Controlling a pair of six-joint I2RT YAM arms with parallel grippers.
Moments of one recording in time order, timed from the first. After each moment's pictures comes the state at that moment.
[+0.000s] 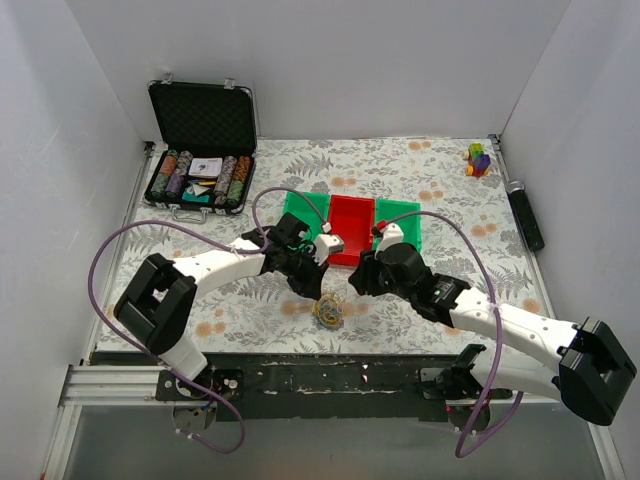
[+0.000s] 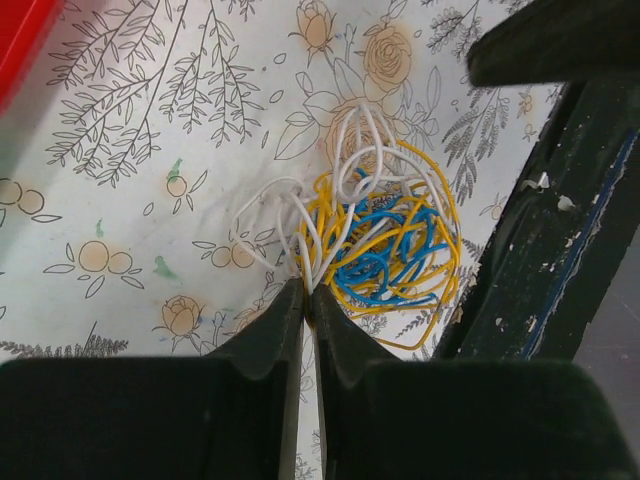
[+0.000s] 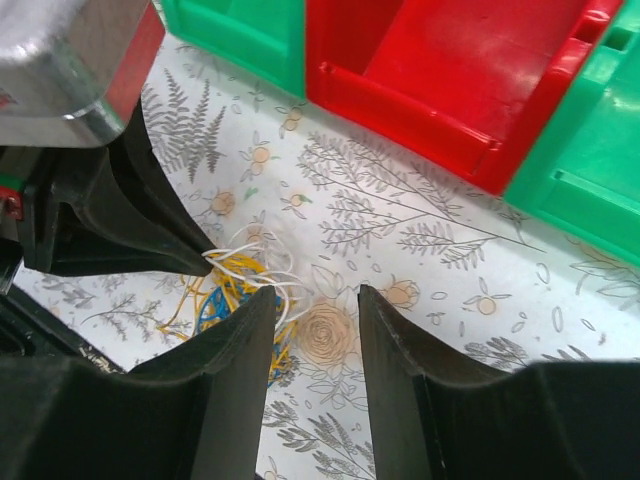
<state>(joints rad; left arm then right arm) -0.70 1.61 0.96 -0.42 0.56 0.16 0.87 1.08 0.58 -0.09 0.13 0.54</state>
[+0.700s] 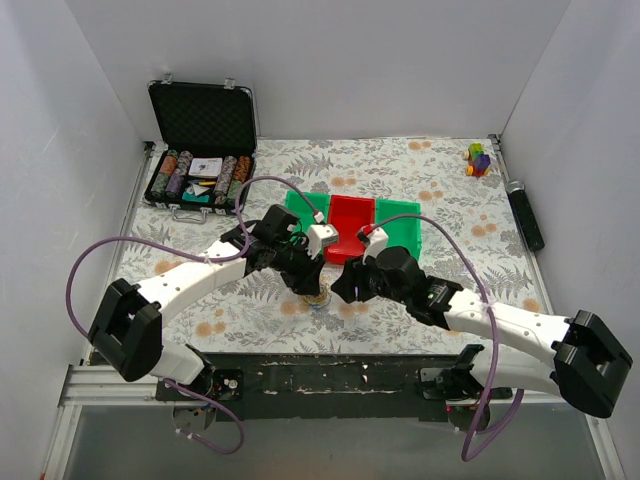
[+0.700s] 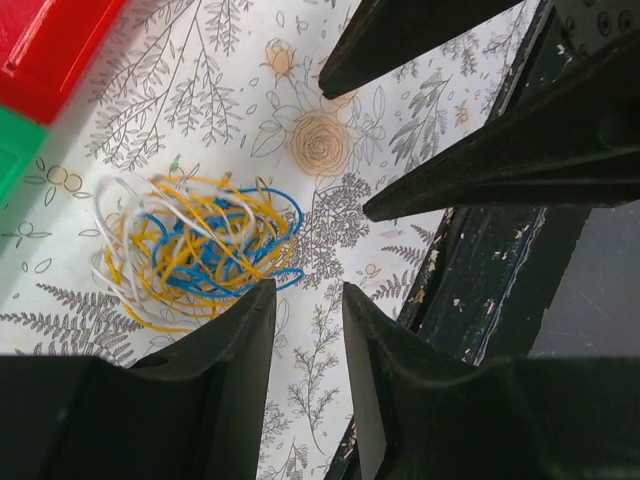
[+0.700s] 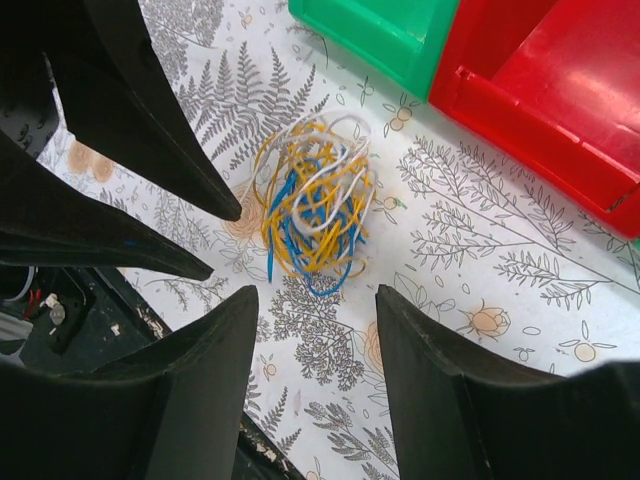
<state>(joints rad) -0.70 1.42 1.01 -0.53 0.56 0.14 0.94 1.10 0.58 0.05 0.00 0.51</state>
